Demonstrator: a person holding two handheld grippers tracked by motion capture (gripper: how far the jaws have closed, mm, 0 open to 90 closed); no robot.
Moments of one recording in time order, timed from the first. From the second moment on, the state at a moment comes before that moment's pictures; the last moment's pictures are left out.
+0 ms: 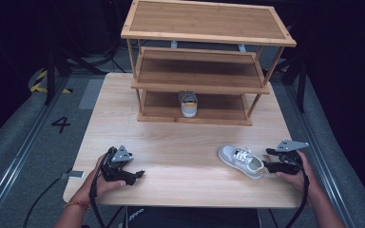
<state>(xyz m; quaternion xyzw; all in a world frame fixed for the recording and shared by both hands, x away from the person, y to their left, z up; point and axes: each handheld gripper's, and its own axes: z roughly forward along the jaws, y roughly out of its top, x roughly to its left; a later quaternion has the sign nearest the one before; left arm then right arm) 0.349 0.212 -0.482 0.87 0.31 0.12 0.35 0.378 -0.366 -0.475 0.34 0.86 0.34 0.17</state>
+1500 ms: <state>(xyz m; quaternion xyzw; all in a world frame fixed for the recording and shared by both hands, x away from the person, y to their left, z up) 0.350 0.212 -0.483 0.88 0.31 0.11 0.35 0.320 -0.285 -0.417 0.14 0.93 0.31 0.10</state>
